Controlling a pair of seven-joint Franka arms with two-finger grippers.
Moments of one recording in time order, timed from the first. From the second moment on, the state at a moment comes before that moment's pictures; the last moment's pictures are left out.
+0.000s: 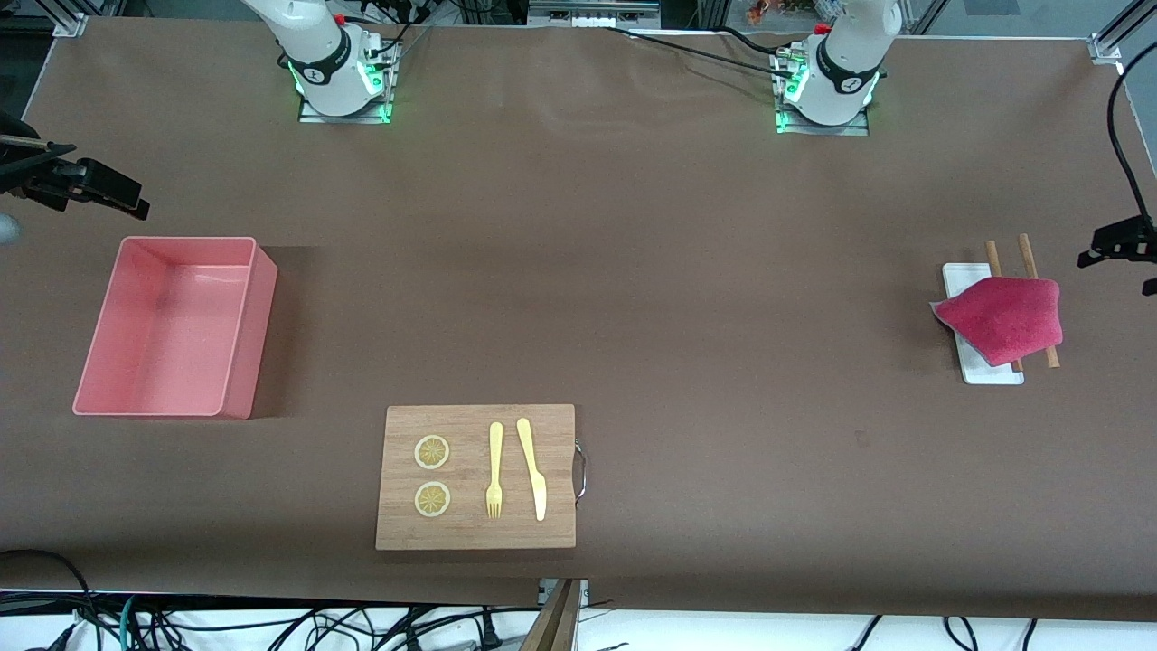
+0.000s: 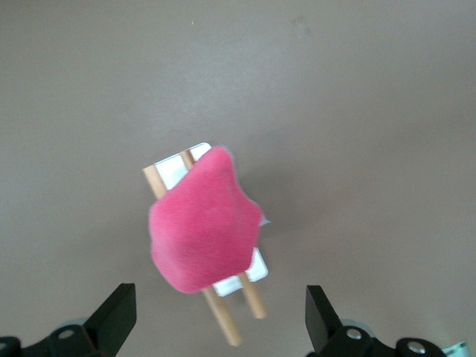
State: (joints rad) left arm 0.41 0.22 0.01 -1.68 -0.06 1.78 0.87; right arm -0.03 0.07 0.03 -1.46 -0.02 1.44 0.10
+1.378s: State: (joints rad) left arm 0.79 0.79 0.00 -1.49 -0.57 1.75 2.18; right arm -0.03 0.09 0.03 -1.46 -0.02 1.51 0.10
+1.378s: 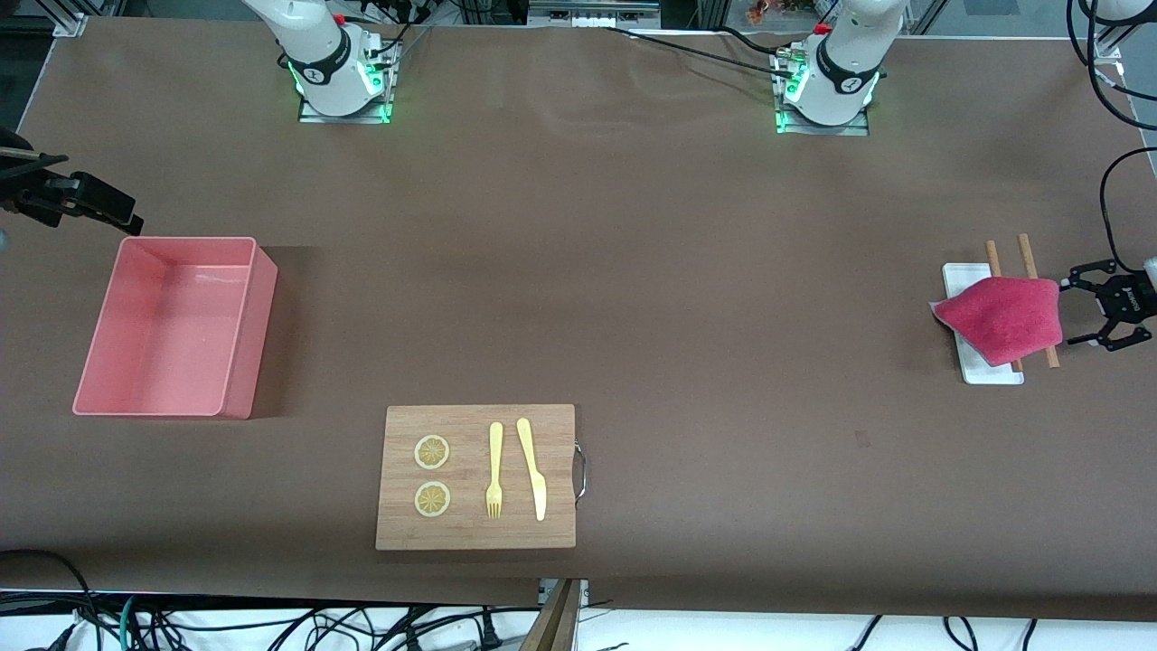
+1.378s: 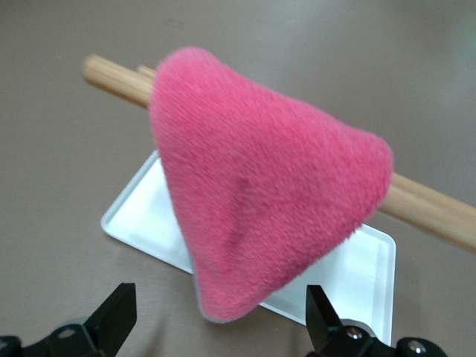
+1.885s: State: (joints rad) left arm 0.80 0.82 -0.01 -1.47 -0.58 1.73 2.24; right arm -0.03 0.15 0.03 -1.52 -0.04 1.53 0.10
